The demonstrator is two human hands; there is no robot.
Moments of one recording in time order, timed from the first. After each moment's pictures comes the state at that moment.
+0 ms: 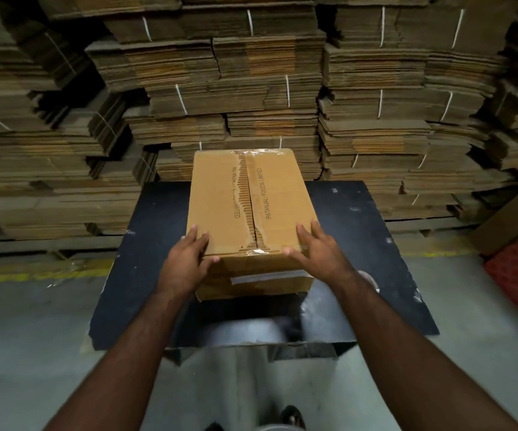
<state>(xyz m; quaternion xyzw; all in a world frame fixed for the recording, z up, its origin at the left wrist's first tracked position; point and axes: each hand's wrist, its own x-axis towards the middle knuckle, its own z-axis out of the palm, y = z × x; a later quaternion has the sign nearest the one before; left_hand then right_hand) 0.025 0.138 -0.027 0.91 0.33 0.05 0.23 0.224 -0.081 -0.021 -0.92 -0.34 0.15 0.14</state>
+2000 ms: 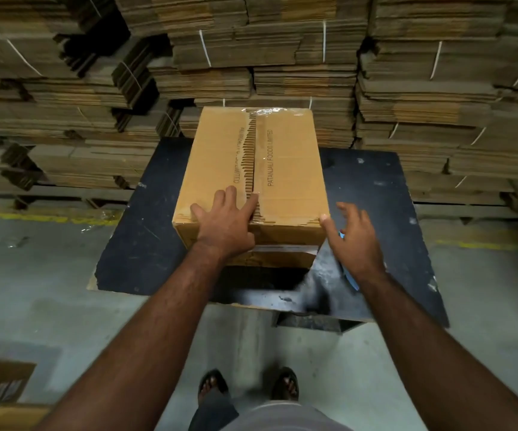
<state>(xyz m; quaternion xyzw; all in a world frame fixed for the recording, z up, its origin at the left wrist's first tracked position) 0.091 0.052 -0.015 0.95 0.31 -0.07 0.00 0.250 -0.141 -0.062 -0.90 -0.28 0.04 0.34</state>
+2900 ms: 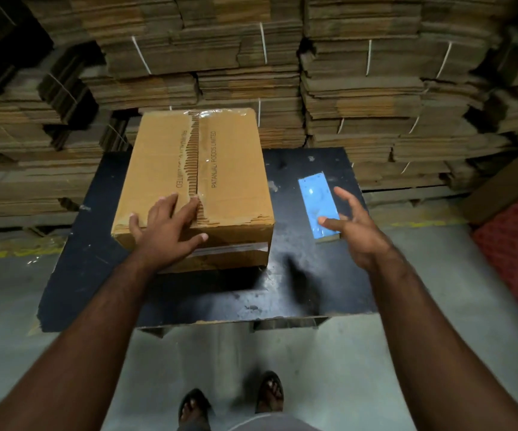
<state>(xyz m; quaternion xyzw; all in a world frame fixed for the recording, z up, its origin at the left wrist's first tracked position) 0.085 0.090 -0.027 0.95 0.29 -0.02 0.14 0.308 -0.195 -0.026 -0.68 -0.08 0.30 0.66</state>
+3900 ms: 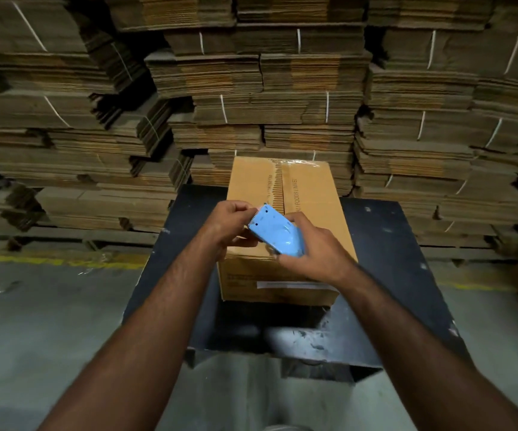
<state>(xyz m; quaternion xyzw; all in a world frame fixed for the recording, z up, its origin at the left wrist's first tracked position) 0.054 0.150 0.072 0.65 0.36 0.12 0.66 0.160 -0.020 0.060 -0.83 -0.47 0.14 0.27</state>
